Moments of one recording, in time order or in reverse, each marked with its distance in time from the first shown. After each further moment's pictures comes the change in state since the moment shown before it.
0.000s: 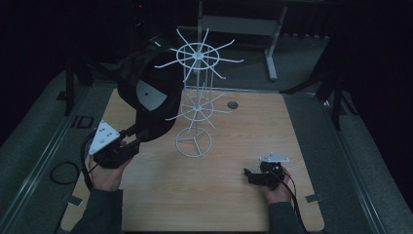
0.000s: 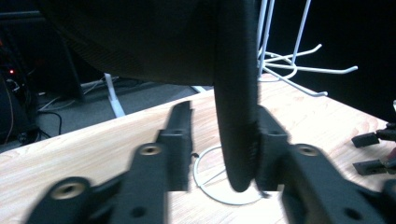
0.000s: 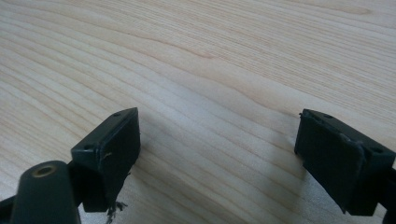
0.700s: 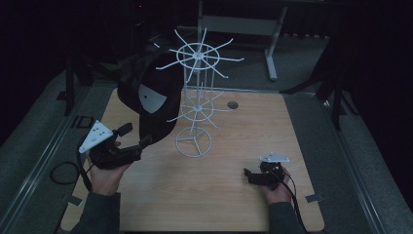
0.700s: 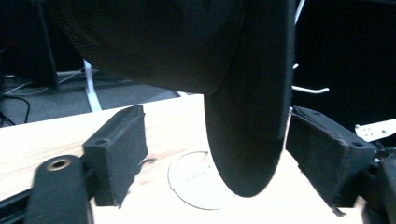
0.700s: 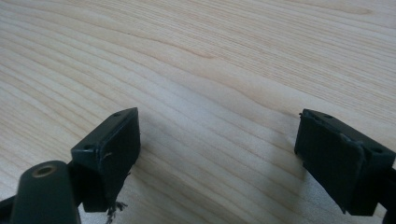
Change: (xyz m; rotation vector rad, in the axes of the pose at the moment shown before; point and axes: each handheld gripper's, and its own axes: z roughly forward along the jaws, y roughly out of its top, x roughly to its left) left arm 0.001 0.001 -0.008 -0.014 -0.062 -0.125; right arm 0.000 0.000 0.000 0.001 0.000 0.000
